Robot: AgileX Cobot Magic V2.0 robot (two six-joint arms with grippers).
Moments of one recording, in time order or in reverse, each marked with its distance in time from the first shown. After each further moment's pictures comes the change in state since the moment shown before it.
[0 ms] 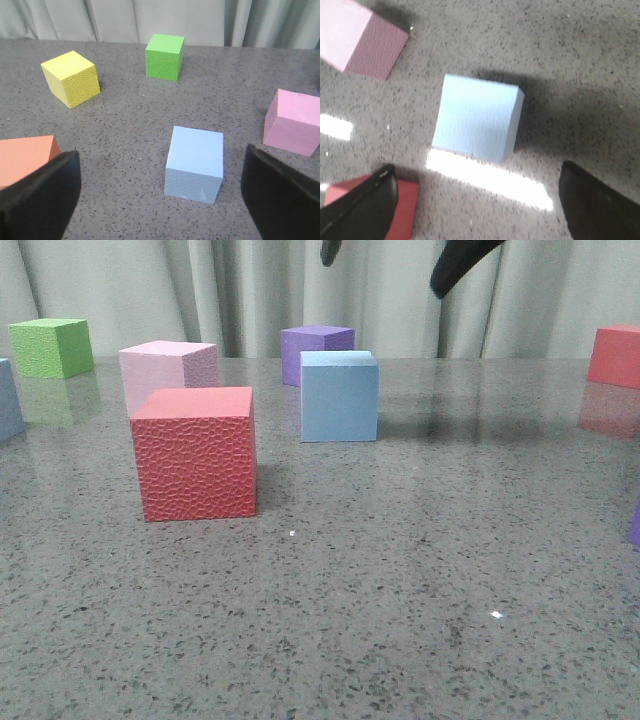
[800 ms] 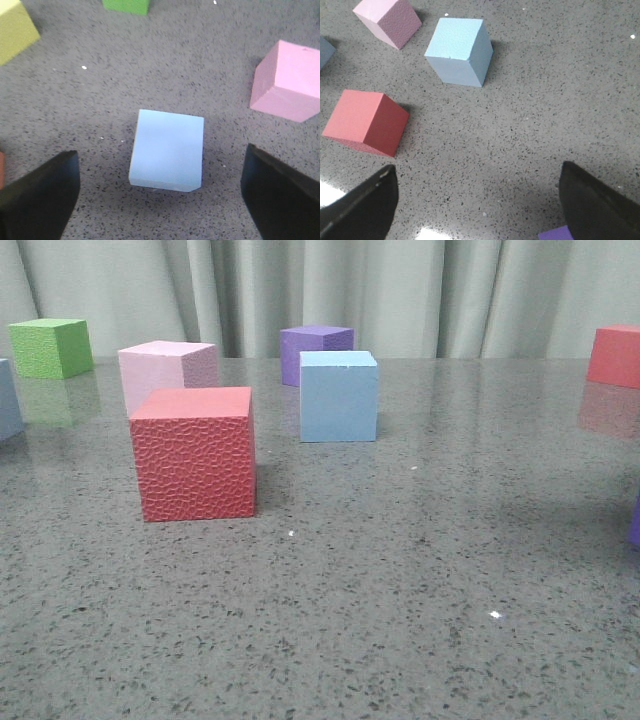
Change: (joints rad) left arm 0.000 0.493 -0.421 -0.157 0.349 0.136; right arm 0.014 -0.780 0.801 -0.069 -0.391 -0.005
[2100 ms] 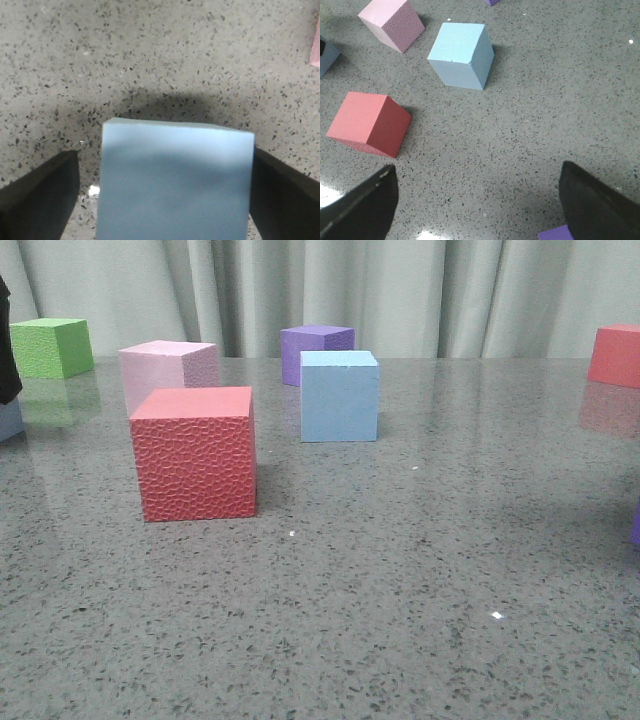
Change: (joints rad) left arm 0.000 0.415 -0.170 -0.064 0.142 0.082; right arm 0.000 -0.011 0.002 0.000 0.000 -0.002
